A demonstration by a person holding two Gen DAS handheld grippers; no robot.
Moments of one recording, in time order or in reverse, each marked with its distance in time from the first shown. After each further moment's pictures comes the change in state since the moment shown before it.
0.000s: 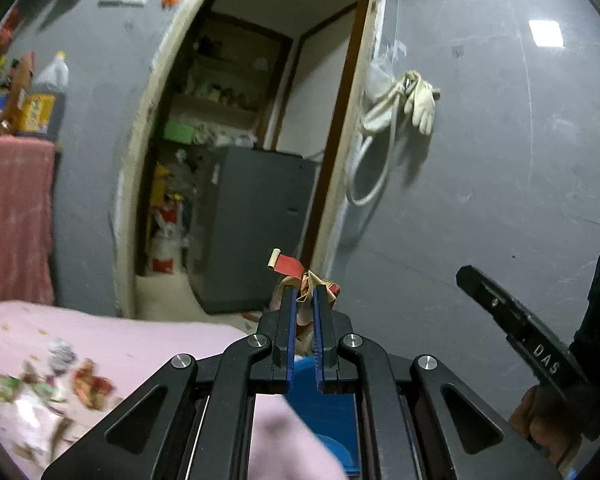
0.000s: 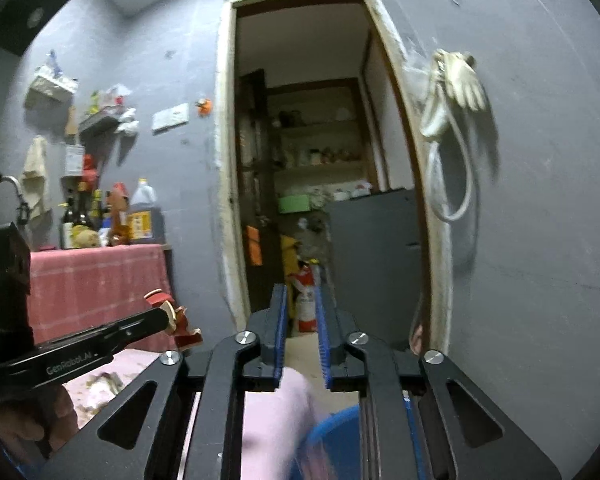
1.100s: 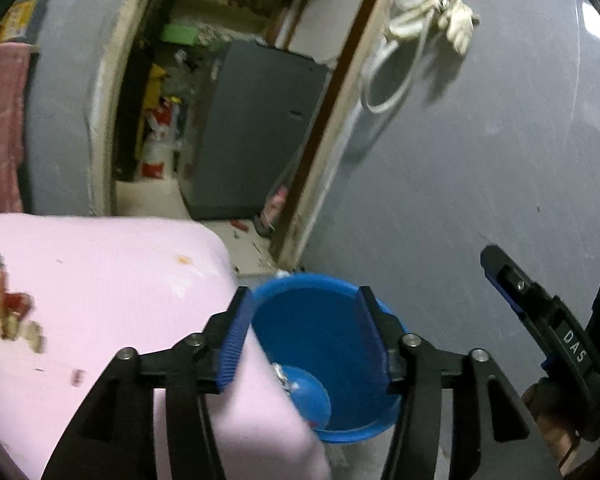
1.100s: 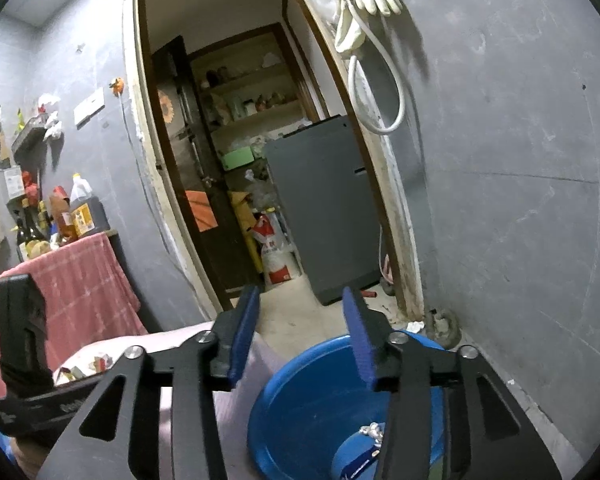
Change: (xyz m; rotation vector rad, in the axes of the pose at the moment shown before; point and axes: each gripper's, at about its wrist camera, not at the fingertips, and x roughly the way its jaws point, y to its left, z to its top) left arm 0.084 0.008 -0.048 -0.107 0.293 0.017; right arm 0.019 -0.082 -0.046 0.221 0.177 -0.116
